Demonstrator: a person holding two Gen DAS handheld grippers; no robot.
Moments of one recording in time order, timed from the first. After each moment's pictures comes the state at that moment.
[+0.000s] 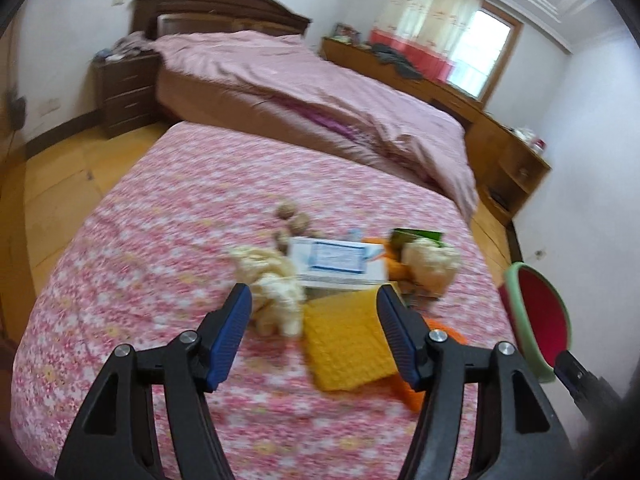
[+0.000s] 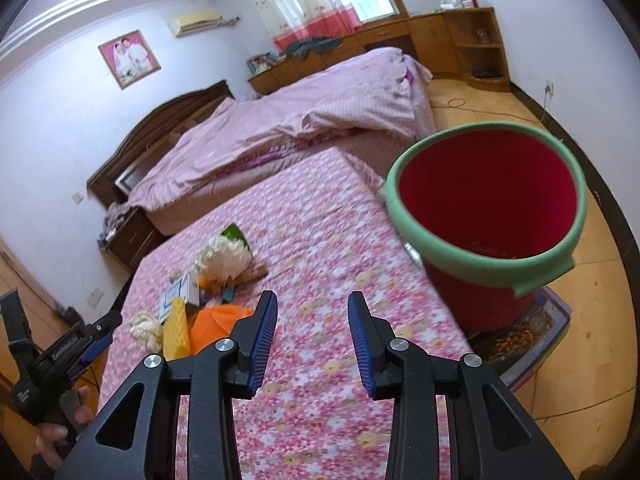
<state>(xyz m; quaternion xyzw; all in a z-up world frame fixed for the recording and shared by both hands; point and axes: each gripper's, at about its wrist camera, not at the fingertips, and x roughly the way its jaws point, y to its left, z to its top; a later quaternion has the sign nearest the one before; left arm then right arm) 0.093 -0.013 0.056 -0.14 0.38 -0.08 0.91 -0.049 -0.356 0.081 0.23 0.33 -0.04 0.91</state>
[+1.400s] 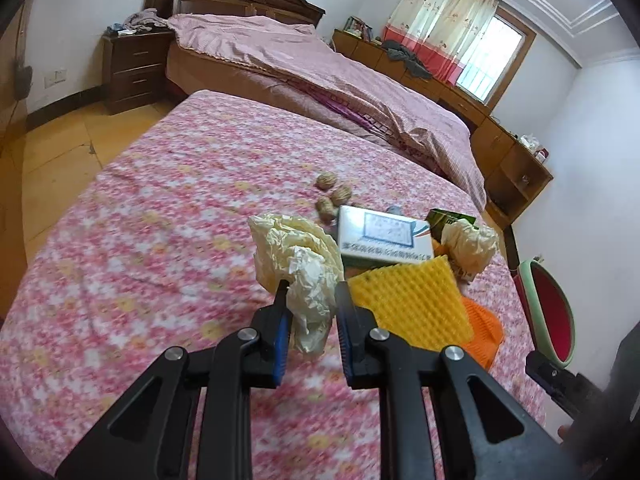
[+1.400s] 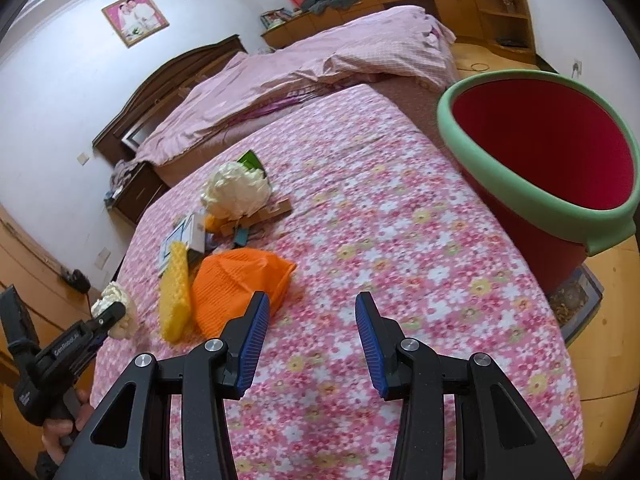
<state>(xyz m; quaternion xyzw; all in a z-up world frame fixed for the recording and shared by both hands) 0.086 0.026 0.024 -0.17 0.39 -0.09 0.90 -0.022 -0.315 0.042 0.22 0.40 0.01 0.89</state>
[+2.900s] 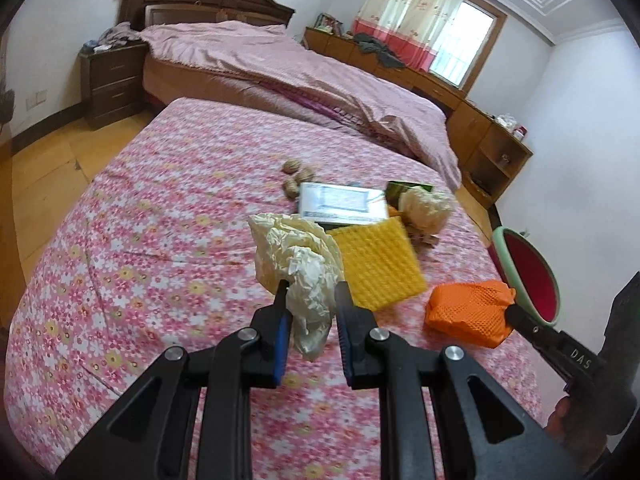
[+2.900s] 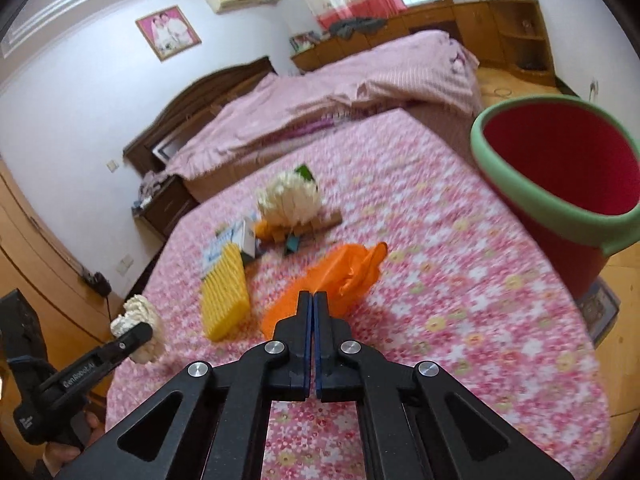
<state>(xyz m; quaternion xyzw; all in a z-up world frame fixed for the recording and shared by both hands) 0.040 0.007 0.040 -0.14 0.38 -0.13 0.90 -0.054 -0.292 0.059 0.22 0.33 0.04 0.91</state>
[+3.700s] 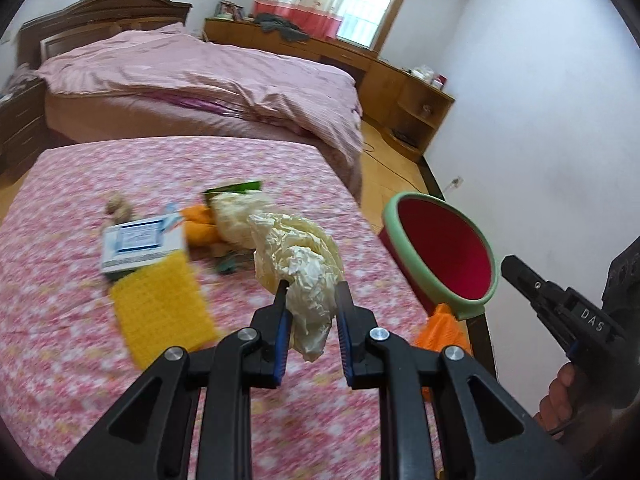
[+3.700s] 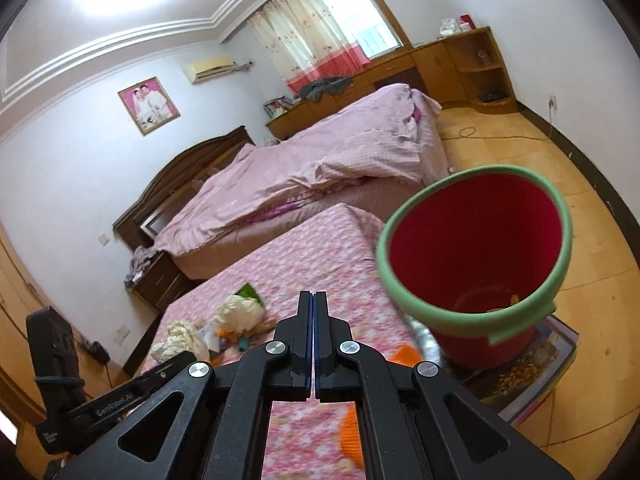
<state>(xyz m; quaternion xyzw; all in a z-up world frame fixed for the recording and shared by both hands) 0.063 -0.145 0.081 -0.07 0.39 -0.28 0.87 -0.085 -0.402 0.111 0.27 0.24 -0.02 0.93</state>
